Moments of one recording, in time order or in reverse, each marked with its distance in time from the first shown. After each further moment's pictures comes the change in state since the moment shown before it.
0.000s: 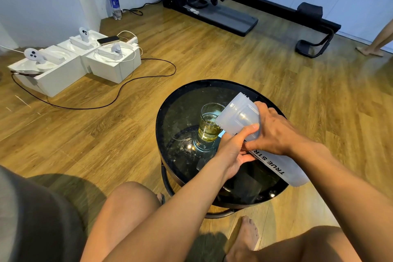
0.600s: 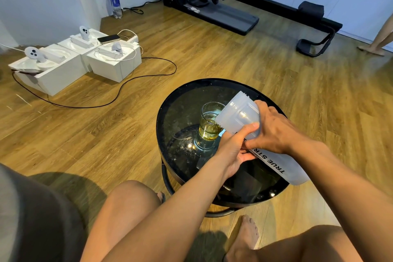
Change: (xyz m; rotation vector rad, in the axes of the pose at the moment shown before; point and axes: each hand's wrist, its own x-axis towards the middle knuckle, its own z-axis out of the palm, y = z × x) left_hand 0.000 0.003 0.000 0.016 0.006 -0.003; right_hand 0.003 0.000 0.001 -0.007 -0.005 0.001
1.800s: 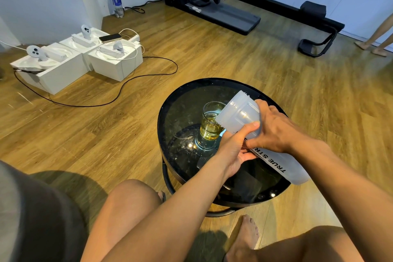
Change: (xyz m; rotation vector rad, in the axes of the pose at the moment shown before) left_hand 0.002 -0.001 -0.003 -0.017 0.012 0.001; right_hand -0.005 -0.010 -0.008 -0.005 -0.037 0.016
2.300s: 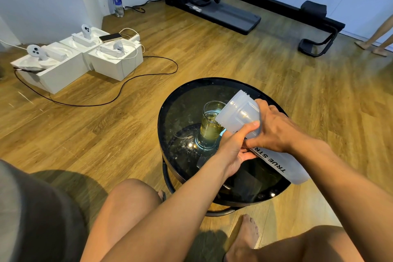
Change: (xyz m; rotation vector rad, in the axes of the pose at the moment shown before) left_hand 0.000 -0.001 0.000 0.013 0.008 -0.004; right_hand -0.001 -0.002 0.000 -0.003 -0.001 0.005
